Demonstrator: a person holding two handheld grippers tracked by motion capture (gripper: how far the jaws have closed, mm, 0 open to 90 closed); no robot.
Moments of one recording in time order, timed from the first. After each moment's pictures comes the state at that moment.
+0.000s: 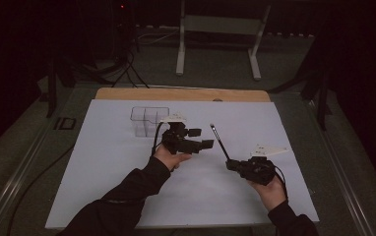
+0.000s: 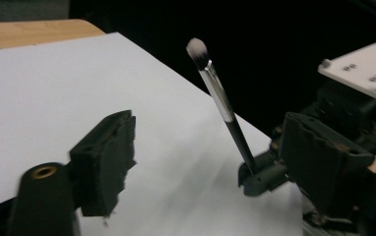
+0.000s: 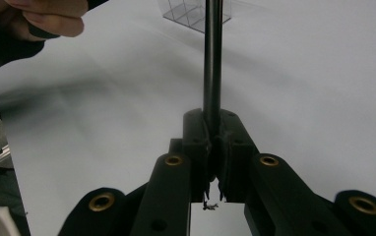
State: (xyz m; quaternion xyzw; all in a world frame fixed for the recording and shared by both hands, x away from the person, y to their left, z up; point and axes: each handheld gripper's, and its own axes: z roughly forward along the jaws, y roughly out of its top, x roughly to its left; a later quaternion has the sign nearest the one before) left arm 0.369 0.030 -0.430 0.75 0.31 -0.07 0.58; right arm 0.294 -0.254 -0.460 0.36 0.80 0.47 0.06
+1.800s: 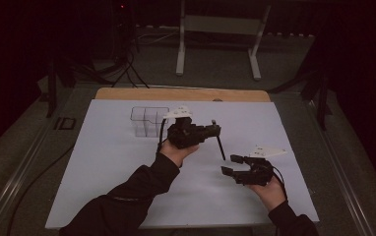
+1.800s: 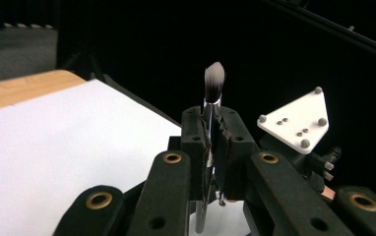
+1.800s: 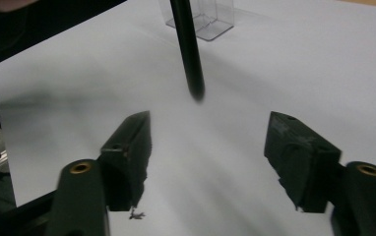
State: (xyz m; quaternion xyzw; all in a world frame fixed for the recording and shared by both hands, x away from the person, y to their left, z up) left arm 0.353 0.022 -0.382 0.74 0.27 -0.03 0.62; right arm 0.294 -0.251 -0.466 0.35 0.80 0.49 0.07
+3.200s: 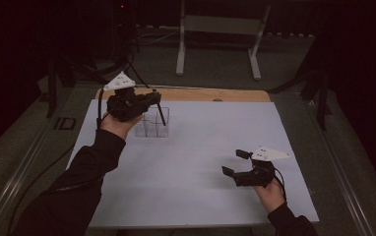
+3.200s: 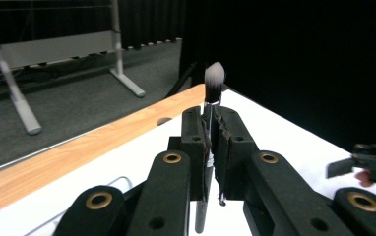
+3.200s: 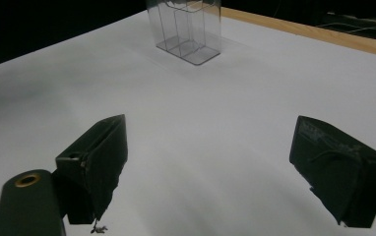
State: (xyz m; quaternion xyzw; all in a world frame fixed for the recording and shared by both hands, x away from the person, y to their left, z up) left arm 0.377 0.149 -0.318 0.75 0.35 0.17 0.54; right arm 0.288 -0.251 -0.461 0.33 0.78 0.51 0.13
